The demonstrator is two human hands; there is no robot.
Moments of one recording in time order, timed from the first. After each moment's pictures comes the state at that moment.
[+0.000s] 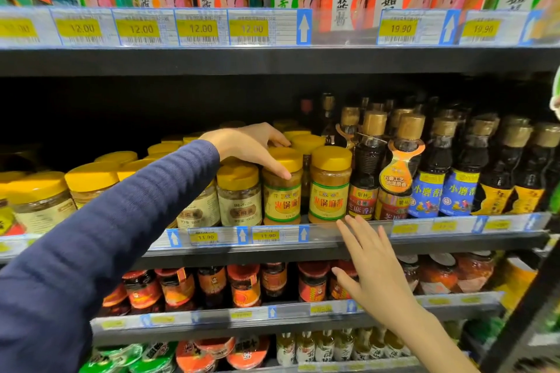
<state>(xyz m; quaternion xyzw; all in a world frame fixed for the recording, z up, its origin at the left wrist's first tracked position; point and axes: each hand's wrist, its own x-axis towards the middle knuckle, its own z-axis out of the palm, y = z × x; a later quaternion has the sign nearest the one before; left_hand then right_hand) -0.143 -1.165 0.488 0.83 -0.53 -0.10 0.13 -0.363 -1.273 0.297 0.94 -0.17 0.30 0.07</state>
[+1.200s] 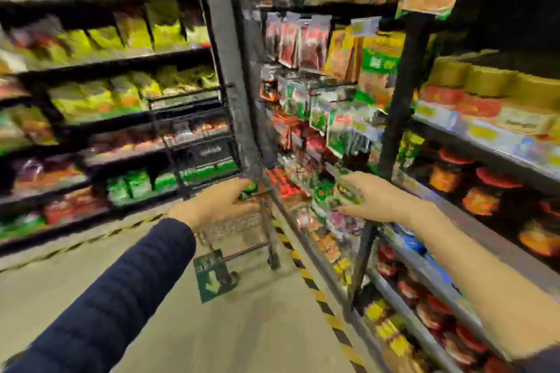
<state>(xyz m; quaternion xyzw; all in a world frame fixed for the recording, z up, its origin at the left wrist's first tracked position) -0.242 -0.409 0.312 0.99 0.08 -0.07 0.09 -0.111 -0.663 0.320 0.91 0.39 -0.12 -0.07</state>
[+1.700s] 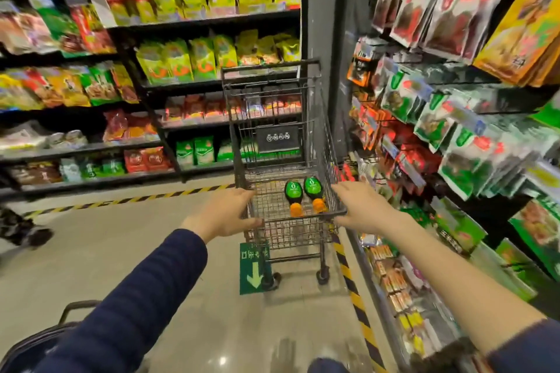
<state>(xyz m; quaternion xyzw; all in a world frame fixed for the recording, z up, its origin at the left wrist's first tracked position) -0.178 -0.213 0.233 0.95 0.28 -0.10 0.05 0.019 -0.385 0.226 0.83 0.56 -0.08 0.02</state>
